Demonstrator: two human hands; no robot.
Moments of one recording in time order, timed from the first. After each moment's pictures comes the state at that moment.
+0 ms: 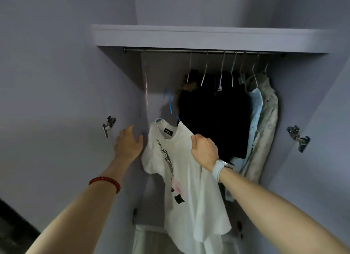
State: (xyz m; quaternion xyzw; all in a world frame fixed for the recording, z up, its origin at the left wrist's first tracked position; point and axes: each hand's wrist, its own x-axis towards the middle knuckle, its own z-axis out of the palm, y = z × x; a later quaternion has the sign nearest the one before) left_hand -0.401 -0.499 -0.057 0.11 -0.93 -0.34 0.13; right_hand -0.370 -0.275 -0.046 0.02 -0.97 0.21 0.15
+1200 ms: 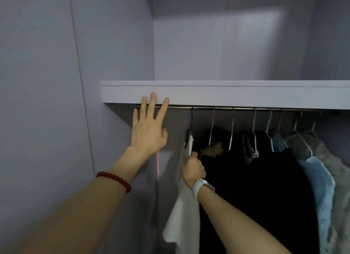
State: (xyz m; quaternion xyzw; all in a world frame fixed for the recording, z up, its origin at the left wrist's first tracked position) left_hand -0.595 -0.496 0.087 -0.09 -0.91 -0.04 0.41; right_hand -0.631 -0.368 -0.013 -0.05 -0.92 0.36 0.17
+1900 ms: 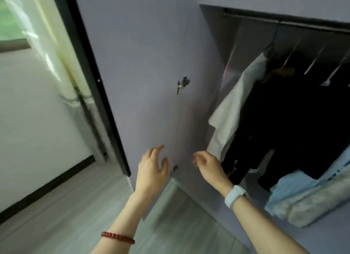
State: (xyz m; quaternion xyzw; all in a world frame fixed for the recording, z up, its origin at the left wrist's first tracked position) left_hand -0.209 -0.472 -0.122 0.23 -0.87 -0.36 0.24; right_hand -0.317 -0.327 -0.121 0.20 -0.86 0.45 -0.16
